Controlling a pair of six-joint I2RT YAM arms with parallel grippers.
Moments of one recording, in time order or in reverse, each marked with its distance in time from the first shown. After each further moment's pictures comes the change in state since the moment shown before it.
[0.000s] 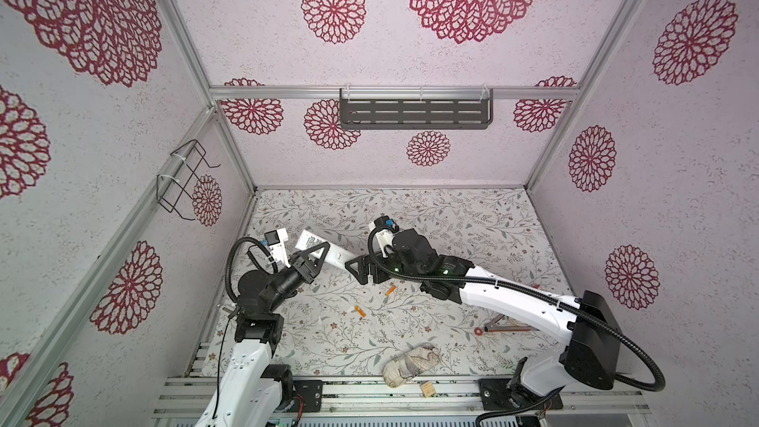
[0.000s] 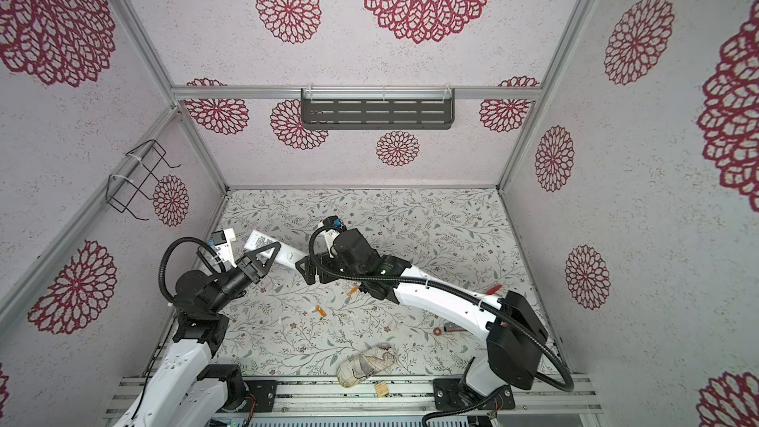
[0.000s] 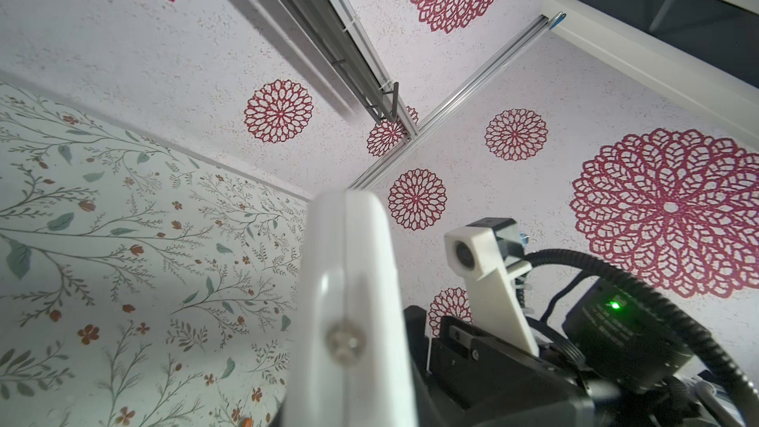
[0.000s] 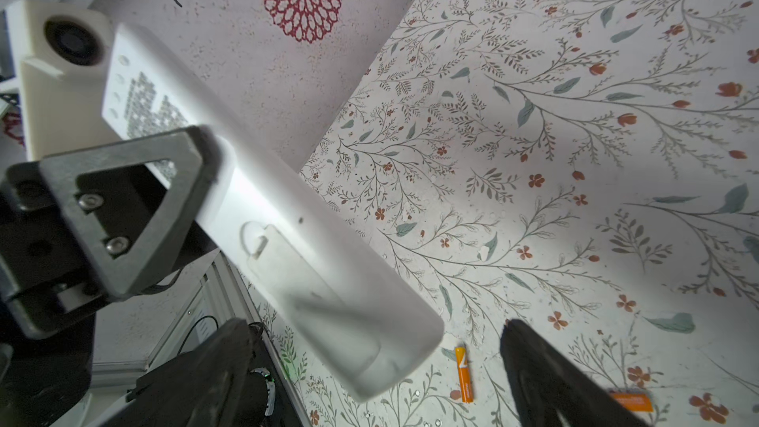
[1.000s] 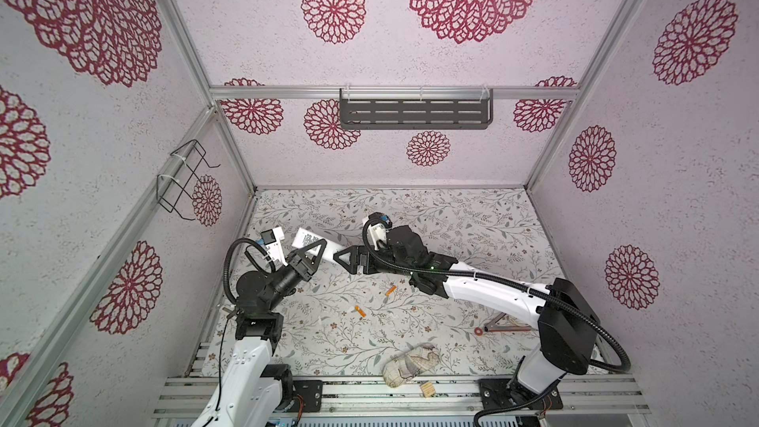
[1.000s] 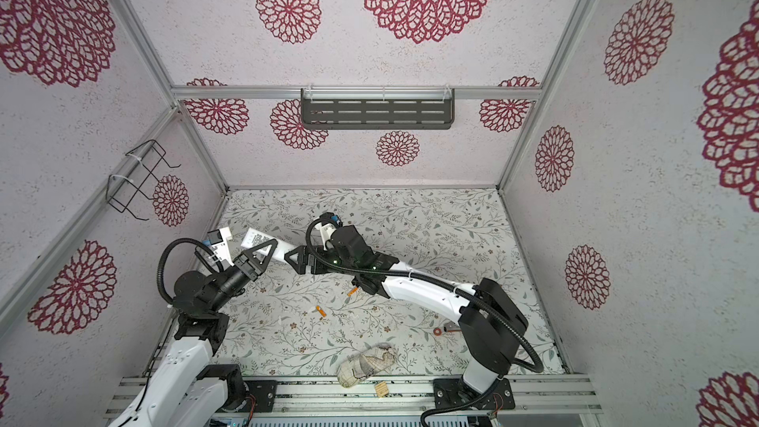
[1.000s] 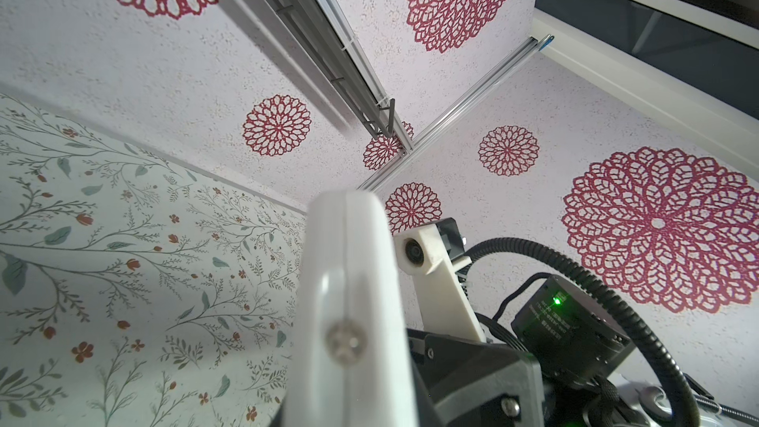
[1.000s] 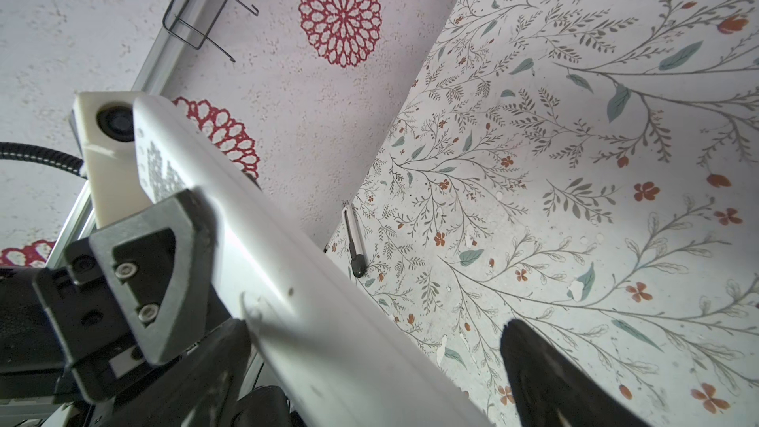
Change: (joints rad) left arm 0.023 0.030 -0.015 0.082 0.011 -0.042; right arm -0.028 0.109 -0.002 0.252 -0.133 0.193
